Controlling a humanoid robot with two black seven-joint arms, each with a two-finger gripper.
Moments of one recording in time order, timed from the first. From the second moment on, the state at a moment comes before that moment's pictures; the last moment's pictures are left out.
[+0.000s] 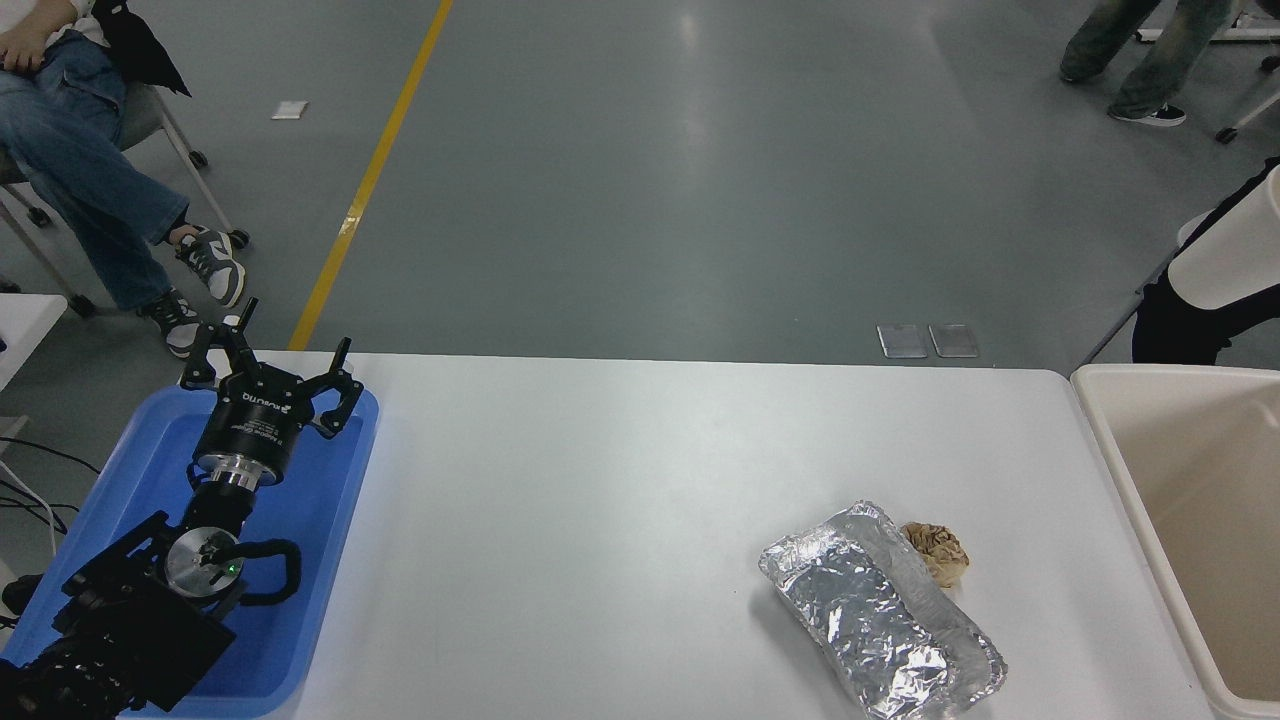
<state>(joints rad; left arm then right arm) -0.60 0.22 -0.90 -0.31 -0.14 -0.77 -0.37 2.19 -0.82 -1.55 0.93 -0.64 0.62 0.55</state>
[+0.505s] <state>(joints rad) -0.60 0.22 -0.90 -0.31 -0.14 -0.77 -0.37 1.76 -0.82 -1.47 0.64 -0.50 0.47 0.52</state>
